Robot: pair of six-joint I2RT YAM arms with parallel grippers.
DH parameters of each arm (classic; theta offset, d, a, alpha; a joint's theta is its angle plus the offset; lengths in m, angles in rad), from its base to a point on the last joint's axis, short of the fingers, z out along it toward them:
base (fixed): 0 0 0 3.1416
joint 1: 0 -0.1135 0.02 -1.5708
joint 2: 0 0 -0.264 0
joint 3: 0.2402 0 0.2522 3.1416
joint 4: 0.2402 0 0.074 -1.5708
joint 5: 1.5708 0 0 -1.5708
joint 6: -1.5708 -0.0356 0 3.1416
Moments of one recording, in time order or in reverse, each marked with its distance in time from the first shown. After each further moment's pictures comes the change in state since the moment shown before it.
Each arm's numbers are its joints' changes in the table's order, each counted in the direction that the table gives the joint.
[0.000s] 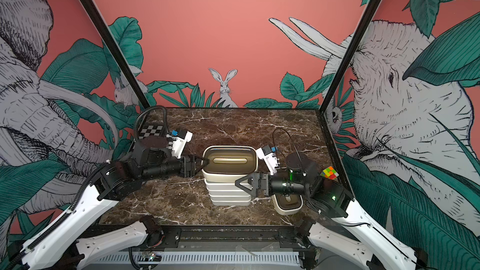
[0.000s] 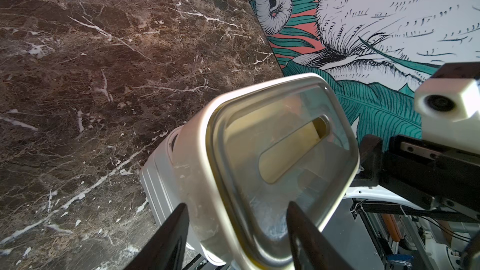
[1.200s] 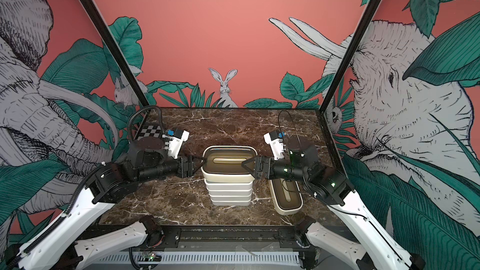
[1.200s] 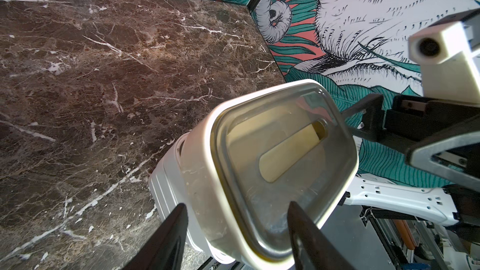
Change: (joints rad) left arm 0.000 0.027 0.005 0.001 -0.037 -0.034; right arm 0.192 -0.127 0.155 0.142 0.060 0.178
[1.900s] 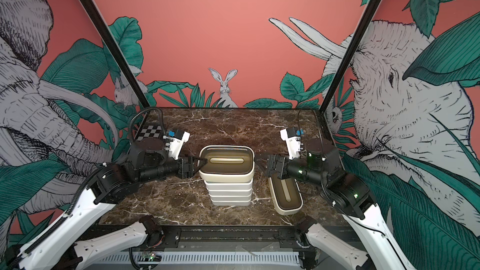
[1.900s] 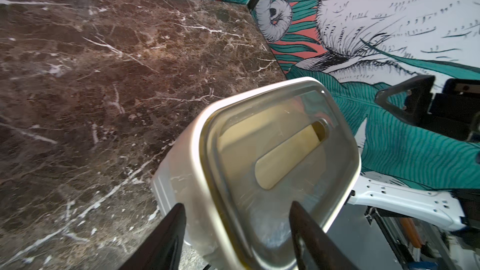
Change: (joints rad) left arm -0.001 0.002 -0.040 -0.040 0.028 -0.014; right arm 0.082 0.067 0.115 0.134 0.089 0.064
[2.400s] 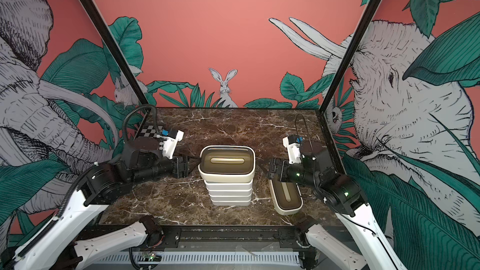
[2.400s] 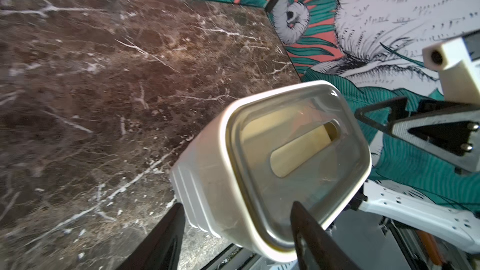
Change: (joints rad) left arm -0.001 0.006 0.133 0.177 -0.170 -0.023; right arm 0.092 0.030 -0.121 0.113 0.099 0.012
